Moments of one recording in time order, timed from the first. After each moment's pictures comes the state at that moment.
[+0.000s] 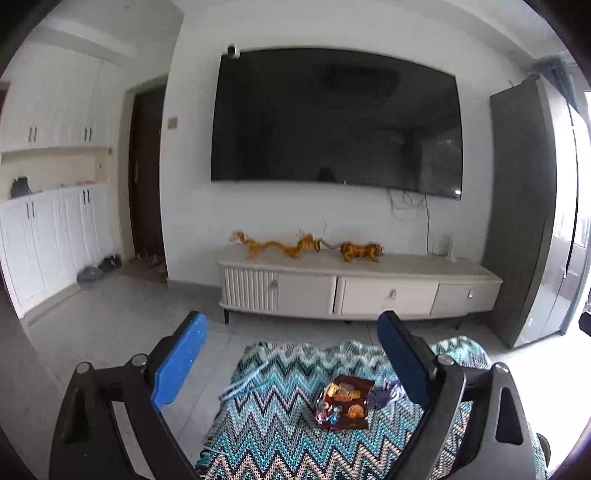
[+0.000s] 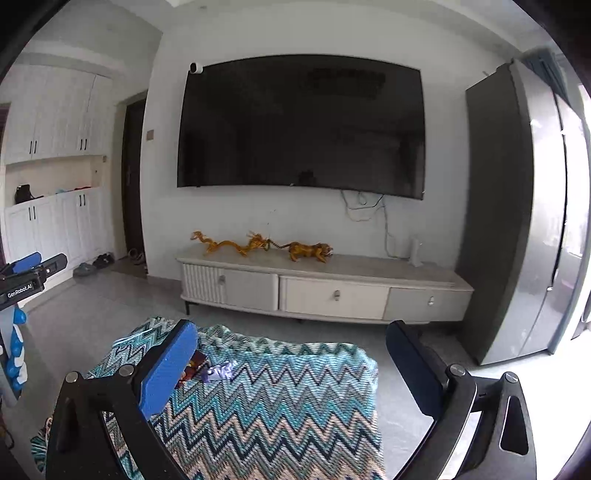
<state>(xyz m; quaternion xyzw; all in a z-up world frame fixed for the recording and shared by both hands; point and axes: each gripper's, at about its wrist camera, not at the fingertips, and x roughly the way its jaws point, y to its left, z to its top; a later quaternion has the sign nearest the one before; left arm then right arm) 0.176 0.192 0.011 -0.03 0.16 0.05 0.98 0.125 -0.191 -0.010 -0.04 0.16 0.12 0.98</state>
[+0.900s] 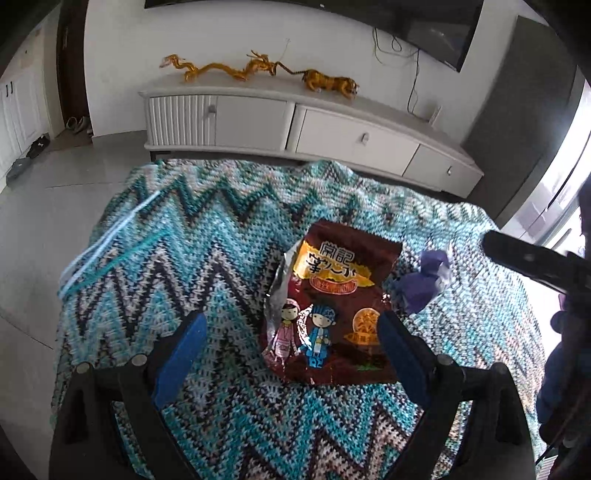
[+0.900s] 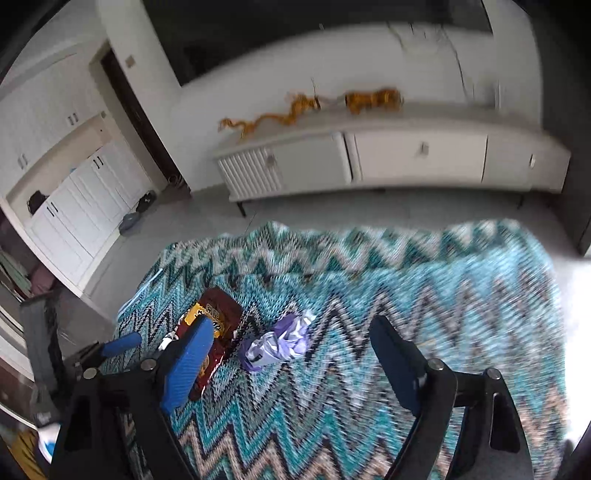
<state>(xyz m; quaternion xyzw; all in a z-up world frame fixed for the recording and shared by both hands) 0.332 0.175 -0.190 -0.08 0.45 -0.06 0.89 0.349 -0.089 -0.177 0.08 0.43 0.22 0.87</state>
